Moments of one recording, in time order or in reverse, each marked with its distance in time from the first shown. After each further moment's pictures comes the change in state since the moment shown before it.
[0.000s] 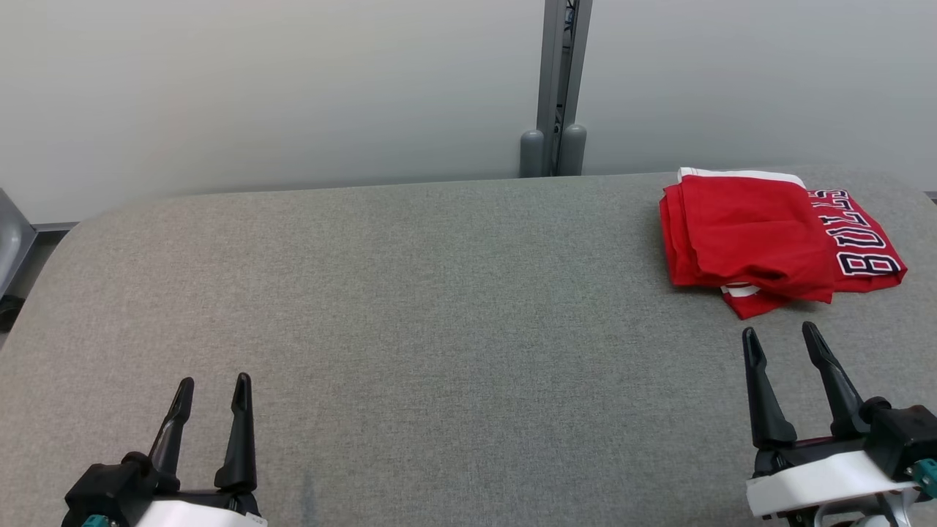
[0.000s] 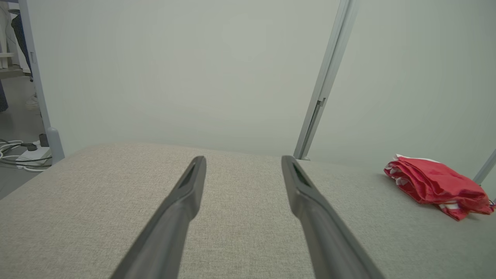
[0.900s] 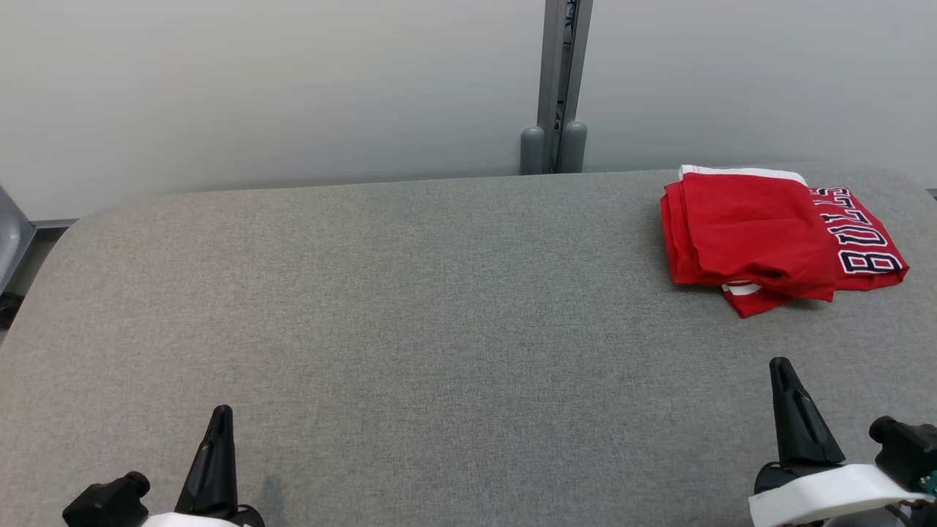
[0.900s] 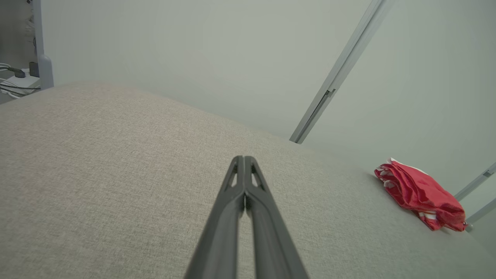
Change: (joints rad) left arm 0.020 -0.021 -0.007 0.062 -0.168 -0.003 0.054; right arm 0.029 0.017 -0.007 0.058 0.179 0.000 0.051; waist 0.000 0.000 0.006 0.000
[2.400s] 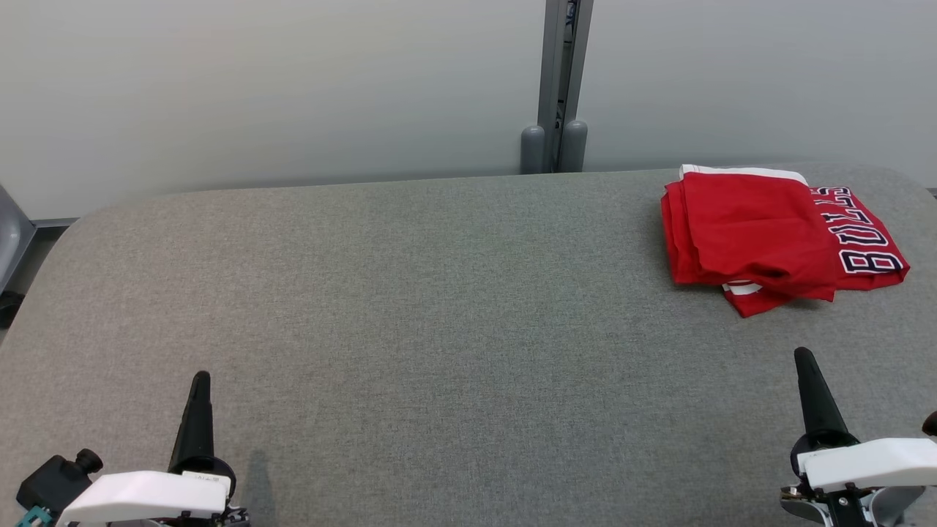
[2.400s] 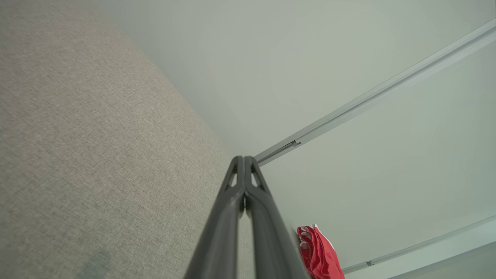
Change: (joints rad) left arm -0.088 -0.004 0.040 0.004 -0.596 0.000 0.171; right arm -0.056 0.000 -0.059 0.034 0.660 0.000 0.165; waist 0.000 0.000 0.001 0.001
